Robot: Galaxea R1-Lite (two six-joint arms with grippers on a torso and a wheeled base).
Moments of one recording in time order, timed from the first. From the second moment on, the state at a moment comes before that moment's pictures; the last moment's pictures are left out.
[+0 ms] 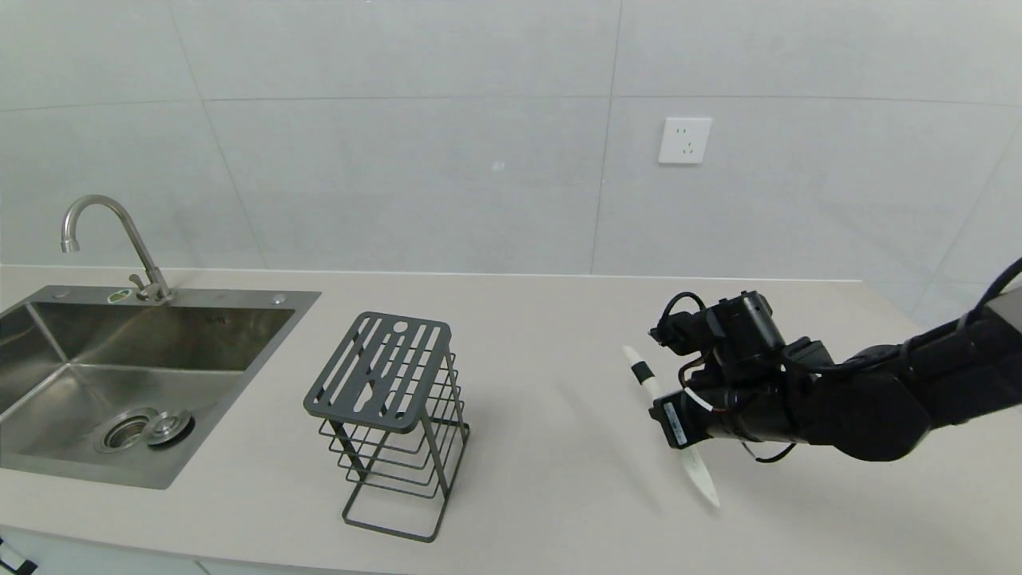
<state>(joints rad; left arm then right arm) 0.00 0.00 0.00 0.00 -0.01 0.00 0.49 1.97 -0.85 -0.25 -0.06 0.05</state>
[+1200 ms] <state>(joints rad) 0.00 0.00 0.00 -0.01 -0.07 0.01 0.45 1.90 -0.97 -0.35 0.55 -0.43</state>
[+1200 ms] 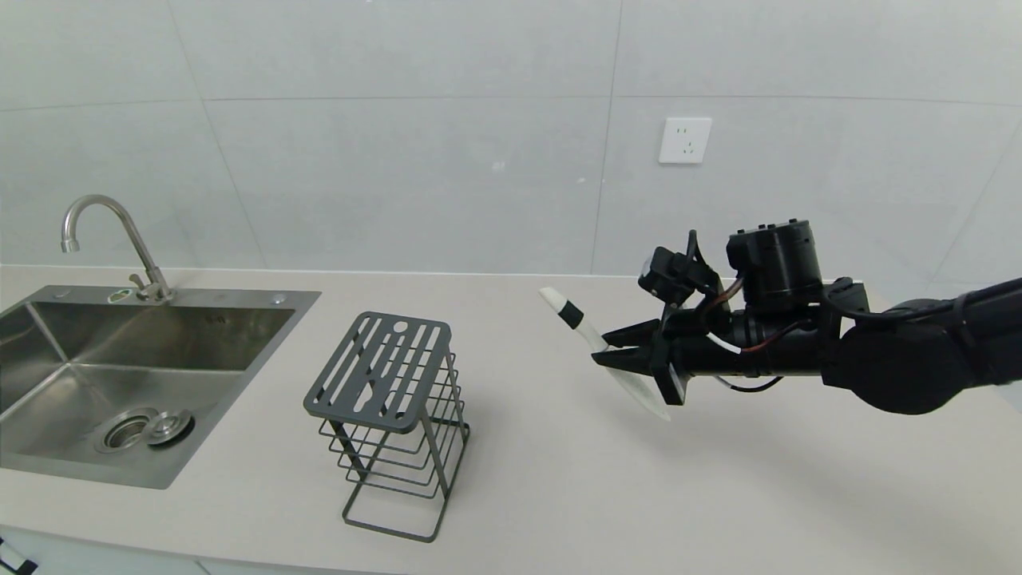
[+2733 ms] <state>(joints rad) -0.06 0.60 -0.29 -0.56 -0.72 -0.11 0.64 1.79 -0.96 -0.40 0.65 -0.32</state>
